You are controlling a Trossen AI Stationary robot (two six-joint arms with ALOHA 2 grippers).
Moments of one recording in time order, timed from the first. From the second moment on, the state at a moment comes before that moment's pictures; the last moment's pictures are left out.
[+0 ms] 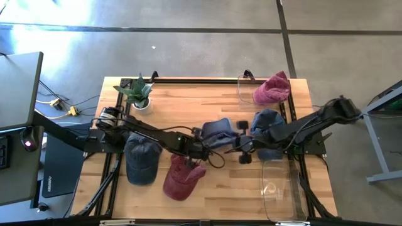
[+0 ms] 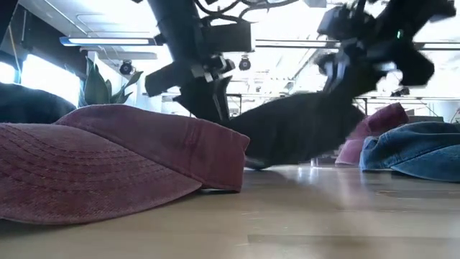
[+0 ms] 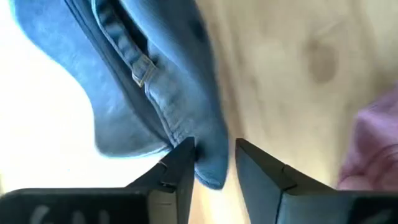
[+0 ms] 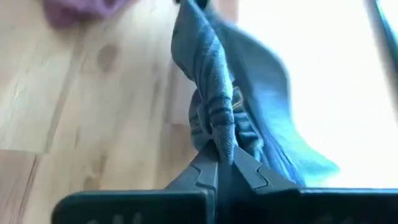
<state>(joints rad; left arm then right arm) -0.24 1.89 1.38 -0.62 -0.39 0.15 0.26 1.31 0.72 -0.28 0.37 -0.03</state>
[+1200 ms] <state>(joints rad) -0.24 1.84 1.06 -0.12 -0.66 -0.03 0.45 0.96 1.42 -1.25 -0.07 0.91</state>
